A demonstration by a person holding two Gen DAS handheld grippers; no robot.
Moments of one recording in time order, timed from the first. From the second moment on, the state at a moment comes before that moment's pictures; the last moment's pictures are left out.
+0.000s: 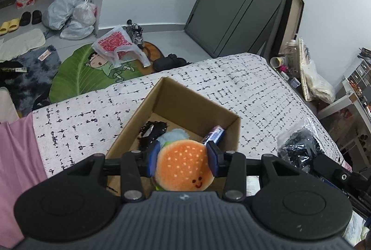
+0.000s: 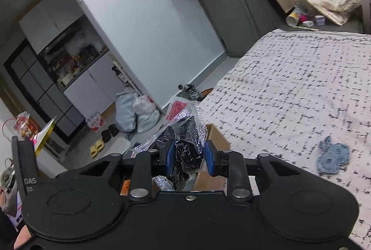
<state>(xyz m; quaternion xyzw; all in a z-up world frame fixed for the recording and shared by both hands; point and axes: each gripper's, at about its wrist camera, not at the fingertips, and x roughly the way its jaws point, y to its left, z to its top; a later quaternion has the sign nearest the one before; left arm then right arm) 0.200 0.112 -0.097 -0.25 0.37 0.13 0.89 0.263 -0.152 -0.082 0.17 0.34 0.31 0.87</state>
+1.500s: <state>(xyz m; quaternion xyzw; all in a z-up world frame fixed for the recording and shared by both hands) 0.191 0.055 -0.063 -0.18 0.38 0.17 0.89 0.244 -0.202 -0.080 0.15 0.39 0.28 0.87</state>
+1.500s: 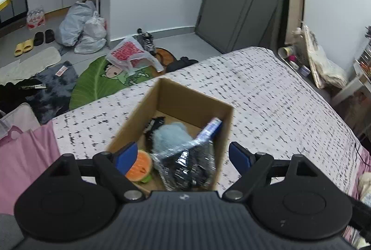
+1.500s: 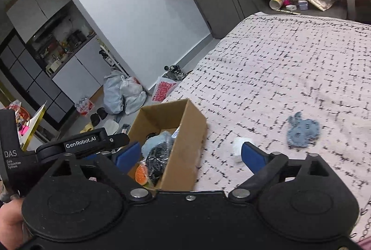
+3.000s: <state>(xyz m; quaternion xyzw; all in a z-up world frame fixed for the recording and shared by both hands) 0.284 -0.042 -0.132 -0.20 0.44 0.08 0.87 0.321 -0.307 -0.148 0.24 0.43 0.14 0.86</state>
